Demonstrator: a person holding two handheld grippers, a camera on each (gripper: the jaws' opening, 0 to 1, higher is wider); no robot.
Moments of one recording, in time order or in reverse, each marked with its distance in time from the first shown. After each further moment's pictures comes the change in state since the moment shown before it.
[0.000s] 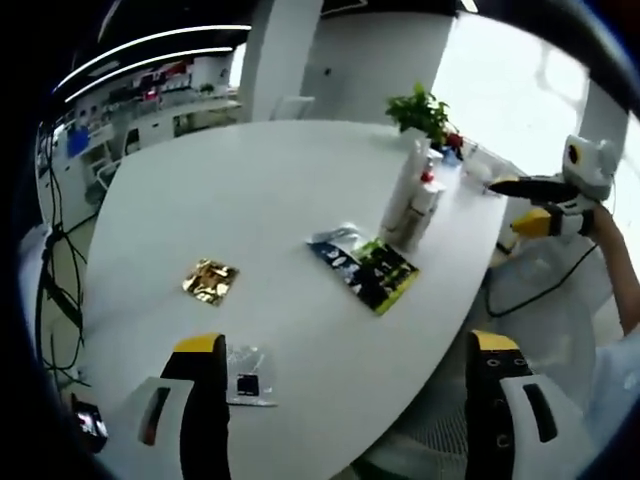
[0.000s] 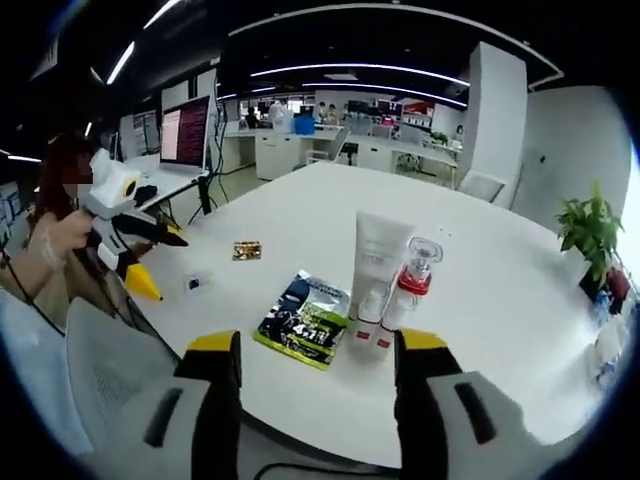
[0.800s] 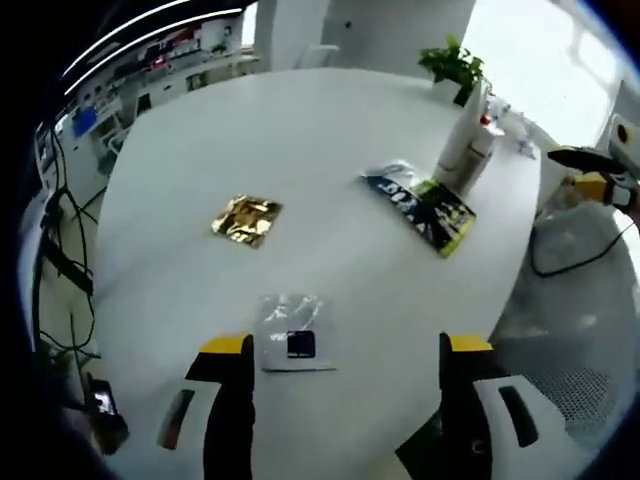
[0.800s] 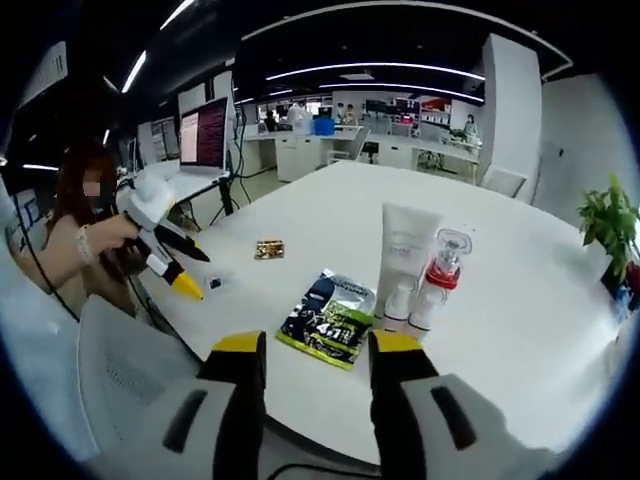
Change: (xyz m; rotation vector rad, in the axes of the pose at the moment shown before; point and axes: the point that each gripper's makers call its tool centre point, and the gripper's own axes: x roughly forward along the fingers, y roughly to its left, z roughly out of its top) left arm 0.022 0.053 -0.055 -0.039 0.242 0.118; right arm 0.006 0.017 -0.009 0.028 -0.012 0.098
